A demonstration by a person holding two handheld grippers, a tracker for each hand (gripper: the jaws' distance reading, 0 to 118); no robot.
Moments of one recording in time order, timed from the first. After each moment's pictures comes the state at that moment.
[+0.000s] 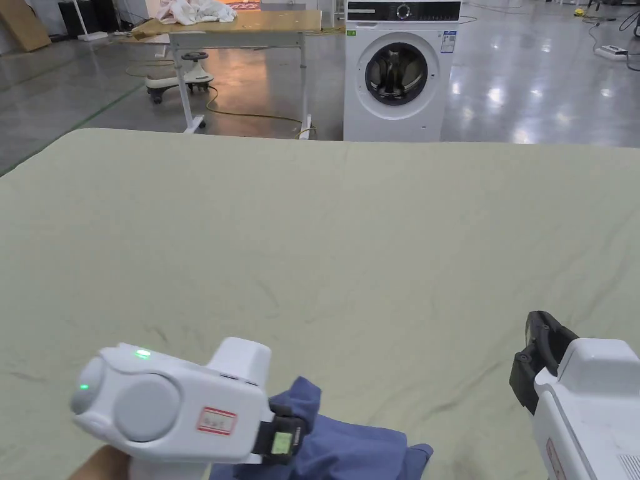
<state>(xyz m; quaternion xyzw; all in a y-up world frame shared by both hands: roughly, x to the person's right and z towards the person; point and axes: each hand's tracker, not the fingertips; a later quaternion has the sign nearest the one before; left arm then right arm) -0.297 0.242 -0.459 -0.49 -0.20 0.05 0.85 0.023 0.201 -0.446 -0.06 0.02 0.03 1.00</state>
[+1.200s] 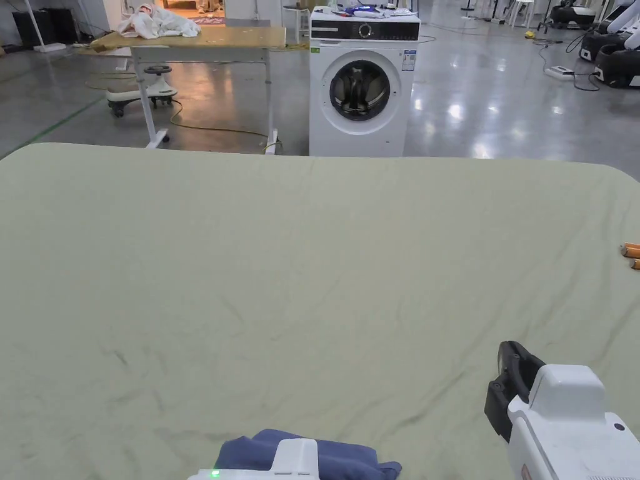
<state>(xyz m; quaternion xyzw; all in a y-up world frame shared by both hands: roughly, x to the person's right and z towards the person) -0.244 0.092 -0.471 -0.47 -0.27 0.23 0.80 0.036 0.193 -0.440 -0.09 0.01 0.03 0.99</state>
